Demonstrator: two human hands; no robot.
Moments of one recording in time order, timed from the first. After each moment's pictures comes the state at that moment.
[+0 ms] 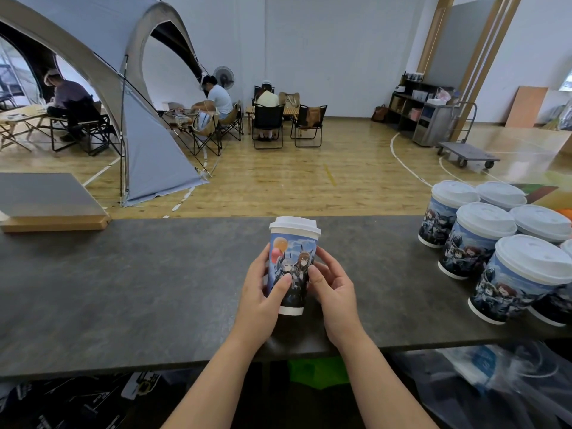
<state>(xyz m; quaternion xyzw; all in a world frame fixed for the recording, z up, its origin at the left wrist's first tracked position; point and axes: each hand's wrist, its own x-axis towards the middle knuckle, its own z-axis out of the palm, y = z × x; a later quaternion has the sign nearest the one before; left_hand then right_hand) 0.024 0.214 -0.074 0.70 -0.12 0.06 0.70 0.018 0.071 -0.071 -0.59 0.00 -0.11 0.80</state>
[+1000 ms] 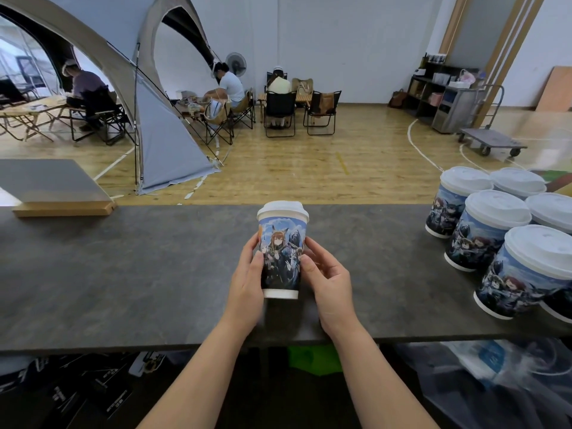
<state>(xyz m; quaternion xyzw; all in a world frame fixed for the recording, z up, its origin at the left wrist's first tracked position) 0.028 0.210 -0.072 0.69 -0.04 0.08 0.72 0.020 0.070 -0.071 -0.59 0.01 -0.10 0.80</state>
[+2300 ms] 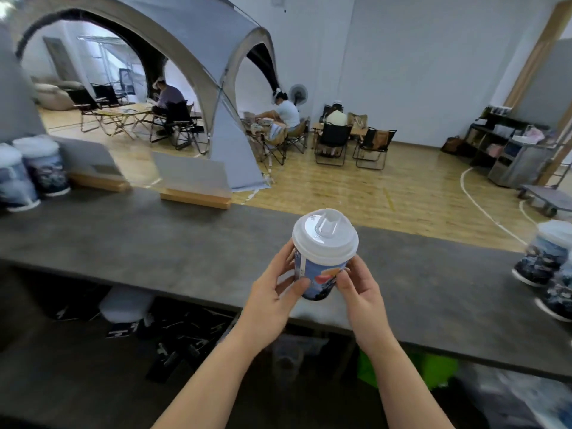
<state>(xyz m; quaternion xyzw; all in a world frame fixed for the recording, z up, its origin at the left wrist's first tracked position) -0.069 0.382 -0.026 0.70 -0.15 0.11 0.69 -0.043 0.215 -0.031 -0.70 -0.13 -0.10 0.69</state>
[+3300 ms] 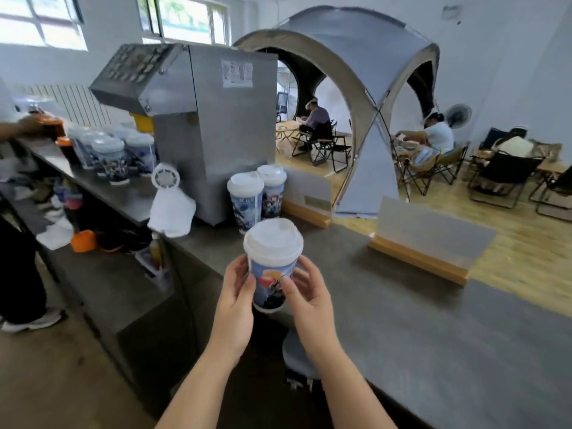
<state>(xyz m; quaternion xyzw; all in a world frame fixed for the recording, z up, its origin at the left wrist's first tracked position) -0.067 0.824 -0.044 0.61 0.16 0.37 0.69 0.009 0.727 -0.053 -0.64 -0.26 0.11 0.71</state>
